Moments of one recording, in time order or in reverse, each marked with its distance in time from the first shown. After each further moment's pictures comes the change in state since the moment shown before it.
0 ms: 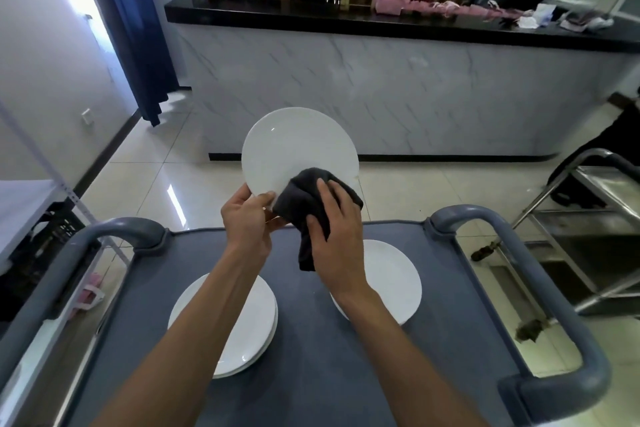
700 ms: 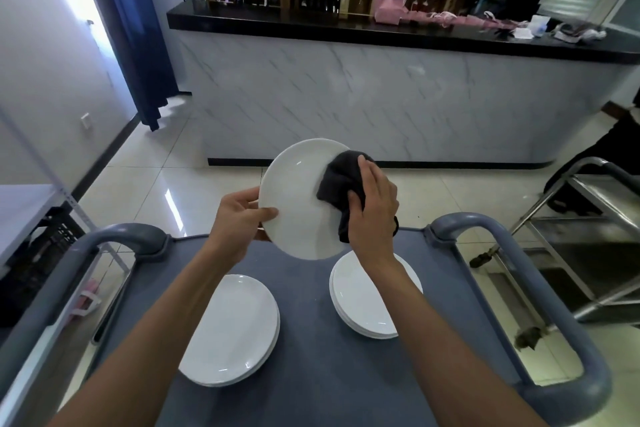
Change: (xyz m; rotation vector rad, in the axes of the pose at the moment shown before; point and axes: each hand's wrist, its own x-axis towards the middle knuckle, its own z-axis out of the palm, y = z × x) left_hand 0.017 0.024 -0.032 0.409 -0.287 0.063; right_hand 0.055 0.030 -0.020 -0.153 0.209 -0.008
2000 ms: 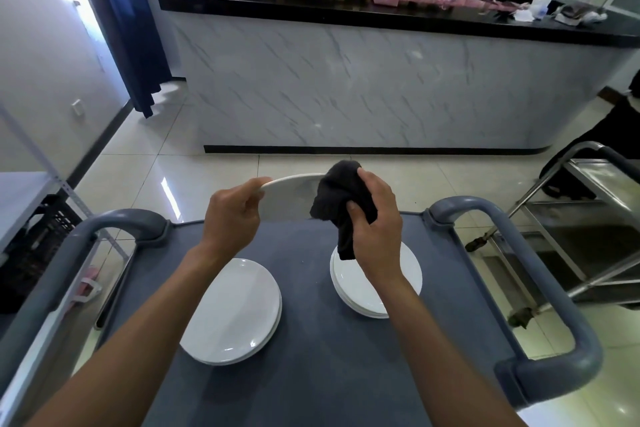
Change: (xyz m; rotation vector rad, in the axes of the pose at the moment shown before) left_hand 0.004 -0.030 -0.027 0.861 0.146 0.786; right_hand -0.046 -0.017 -0.033 0.431 -0.085 0.117
